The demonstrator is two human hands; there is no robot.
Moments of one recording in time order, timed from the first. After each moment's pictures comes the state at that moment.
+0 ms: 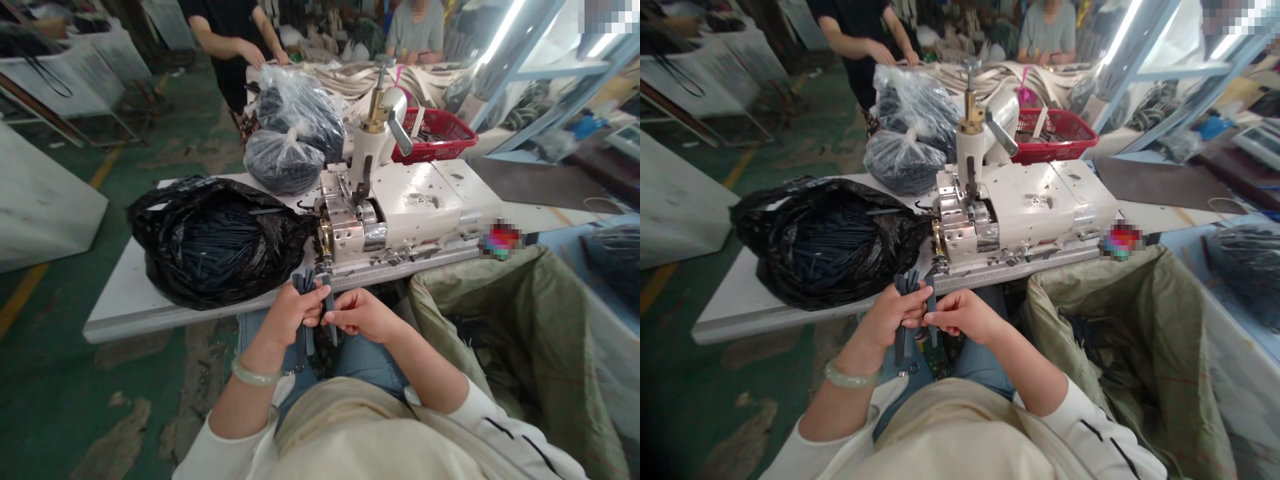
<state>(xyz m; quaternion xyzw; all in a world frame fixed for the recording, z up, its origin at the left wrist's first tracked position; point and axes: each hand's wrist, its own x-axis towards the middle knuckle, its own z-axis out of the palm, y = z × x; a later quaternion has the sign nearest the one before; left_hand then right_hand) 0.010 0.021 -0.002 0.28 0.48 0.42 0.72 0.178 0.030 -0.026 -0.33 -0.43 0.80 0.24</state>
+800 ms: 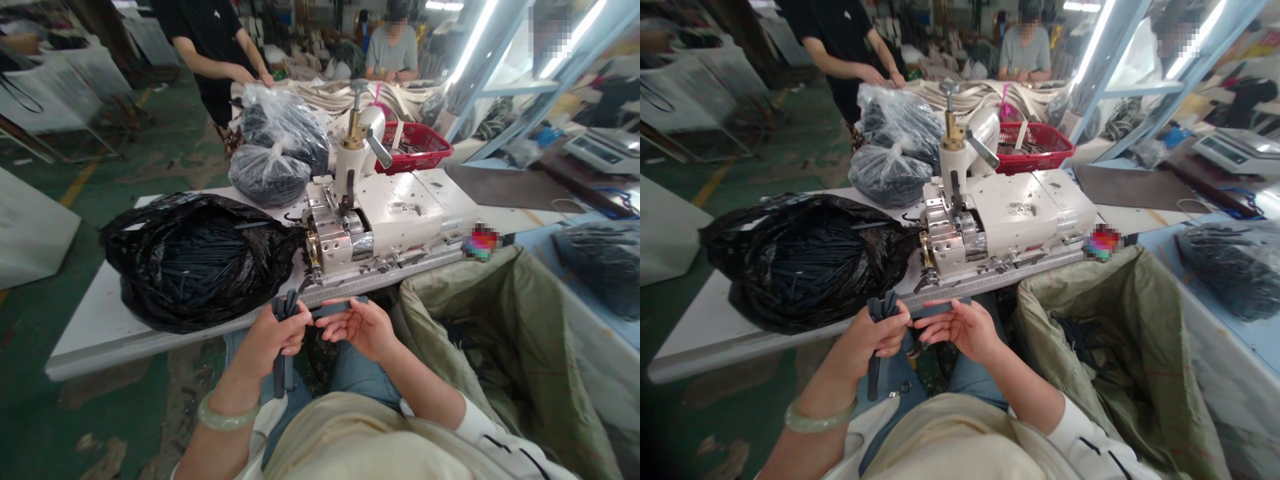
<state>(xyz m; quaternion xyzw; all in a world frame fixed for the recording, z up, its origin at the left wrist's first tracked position) -0.003 0.008 0.005 0.32 0.47 0.39 0.73 0.186 0.017 -0.032 -0.22 -0.28 0.85 0.39</state>
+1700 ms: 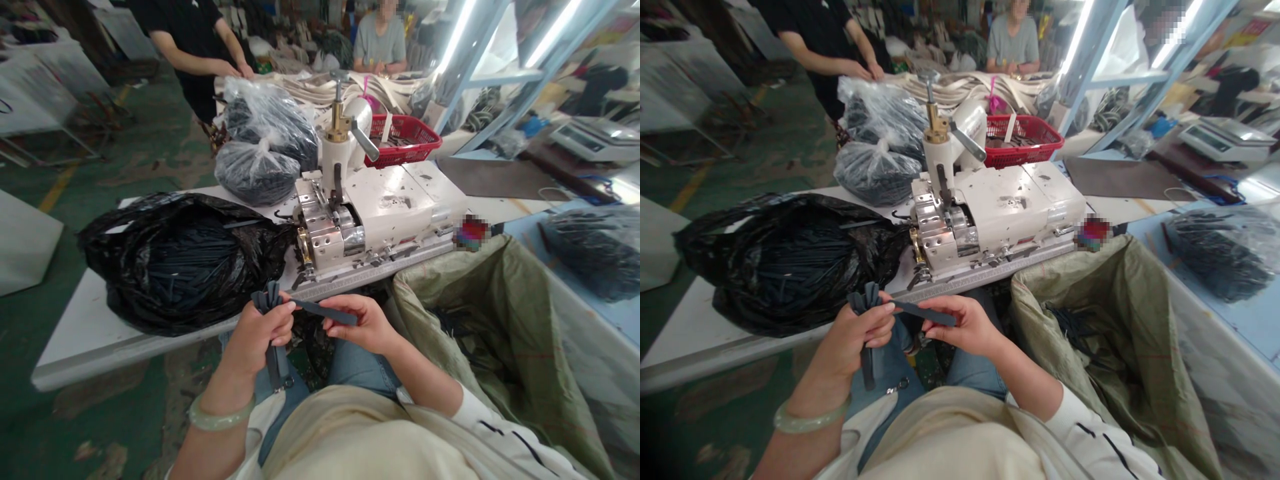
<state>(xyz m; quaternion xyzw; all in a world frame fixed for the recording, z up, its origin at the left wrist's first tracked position) -0.004 0.010 0.007 0.29 0.48 0.46 0.68 0.203 0.014 -0.033 -0.28 -0.63 0.59 0.43</state>
